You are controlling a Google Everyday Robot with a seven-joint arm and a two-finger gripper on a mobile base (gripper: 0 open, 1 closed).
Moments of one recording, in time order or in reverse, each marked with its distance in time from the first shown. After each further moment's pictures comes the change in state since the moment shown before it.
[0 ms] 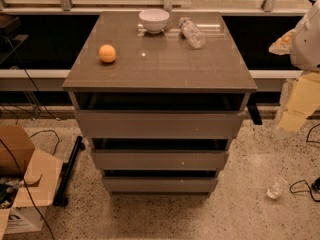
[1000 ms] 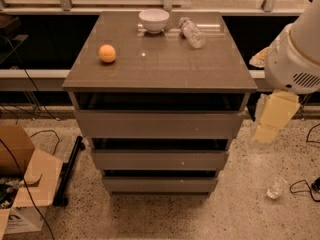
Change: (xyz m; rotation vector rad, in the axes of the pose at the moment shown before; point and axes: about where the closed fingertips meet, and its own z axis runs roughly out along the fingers) arm -0.022 0.010 0.034 0.007 -0.026 -0.026
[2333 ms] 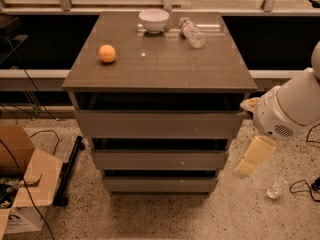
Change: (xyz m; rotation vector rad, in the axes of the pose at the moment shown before) arm 0.031 0.027 0.107 -0.090 -0.155 0.137
